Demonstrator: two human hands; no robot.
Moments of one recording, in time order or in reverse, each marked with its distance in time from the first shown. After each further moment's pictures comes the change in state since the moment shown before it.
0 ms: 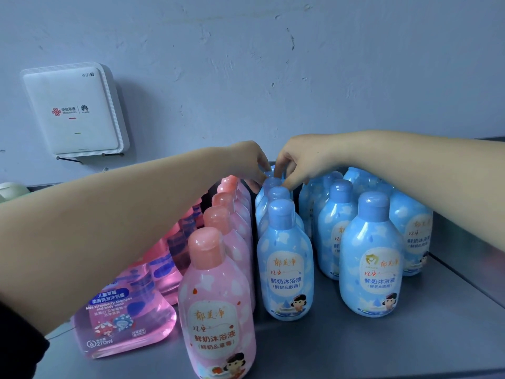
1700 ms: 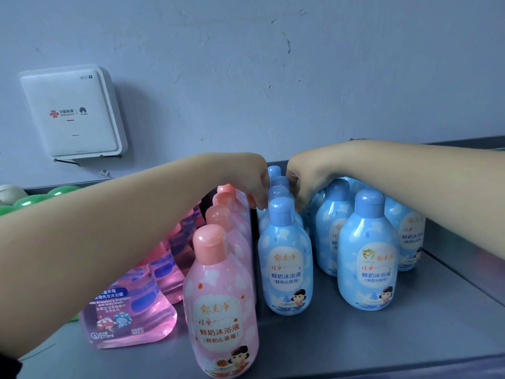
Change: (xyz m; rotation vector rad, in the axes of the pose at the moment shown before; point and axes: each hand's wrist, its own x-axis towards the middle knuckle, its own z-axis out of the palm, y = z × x) left_hand -0.030 0.014 -0.001 0.158 -0.187 0.065; right_hand -0.005 -0.003 0.011 -0.139 -0.163 0.185
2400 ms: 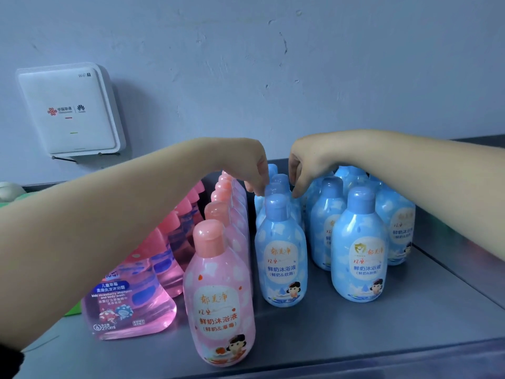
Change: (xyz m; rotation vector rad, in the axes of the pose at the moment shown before) left_hand -0.012 0.004 -0.014 0.031 0.080 0.044; right_hand -0.018 0.000 -0.013 0.008 0.099 0.049
